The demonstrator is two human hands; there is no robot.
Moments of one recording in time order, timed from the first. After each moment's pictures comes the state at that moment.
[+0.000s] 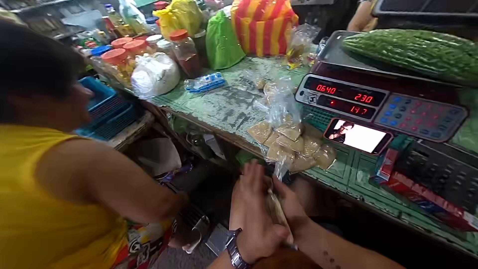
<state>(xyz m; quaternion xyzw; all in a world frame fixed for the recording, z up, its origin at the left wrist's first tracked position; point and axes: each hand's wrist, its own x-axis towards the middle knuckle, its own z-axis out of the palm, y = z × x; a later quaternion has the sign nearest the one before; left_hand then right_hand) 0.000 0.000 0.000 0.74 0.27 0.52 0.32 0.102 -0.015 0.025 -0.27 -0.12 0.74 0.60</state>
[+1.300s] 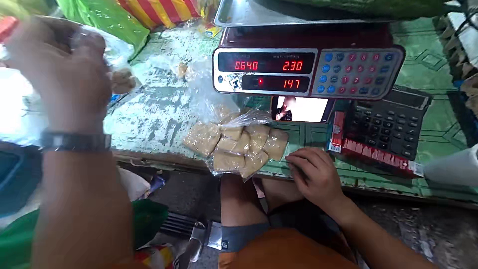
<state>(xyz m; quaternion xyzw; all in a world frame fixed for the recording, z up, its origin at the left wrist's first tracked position) 0.032 0.377 0.143 0.80 0.44 0.38 0.13 0.295 -0.036 -0.051 -0.70 -0.60 -0.11 0.37</state>
